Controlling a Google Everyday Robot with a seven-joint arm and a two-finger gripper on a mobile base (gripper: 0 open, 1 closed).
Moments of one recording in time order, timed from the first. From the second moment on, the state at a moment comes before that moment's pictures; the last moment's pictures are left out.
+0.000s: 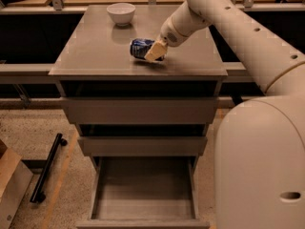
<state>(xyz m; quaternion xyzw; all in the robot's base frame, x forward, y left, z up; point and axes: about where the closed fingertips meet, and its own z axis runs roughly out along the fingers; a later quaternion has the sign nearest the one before) 0.778 -0.020 0.864 -0.53 0.77 0.12 0.34</state>
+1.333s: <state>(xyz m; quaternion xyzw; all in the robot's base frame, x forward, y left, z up) 0.647 -0.054 0.889 -0.51 0.78 0.16 0.34</state>
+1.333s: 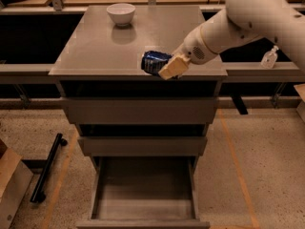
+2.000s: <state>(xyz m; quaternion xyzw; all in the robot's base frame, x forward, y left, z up) 0.599 -0.075 0.875 -0.50 0.78 0.18 0.33</state>
